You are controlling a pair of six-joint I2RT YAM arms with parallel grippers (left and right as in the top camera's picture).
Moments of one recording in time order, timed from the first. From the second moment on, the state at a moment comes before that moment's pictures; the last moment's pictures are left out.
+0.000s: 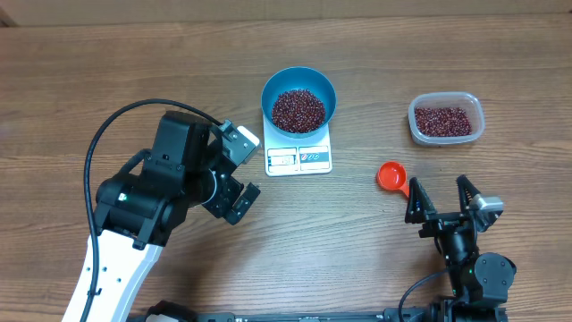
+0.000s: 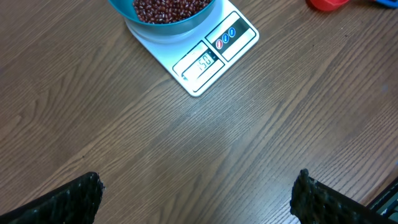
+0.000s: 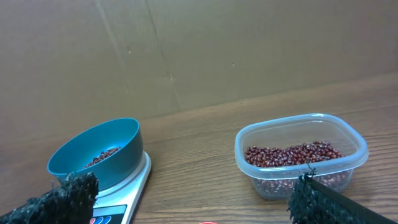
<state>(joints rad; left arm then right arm) -0.35 1.16 1.27 -1.12 0.15 0.32 -0.11 0.01 0.02 -0.01 -0.24 0.25</state>
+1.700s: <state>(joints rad) -0.35 1.16 1.27 -1.12 0.15 0.32 -0.11 0.01 0.02 -0.01 -0.22 0.25</state>
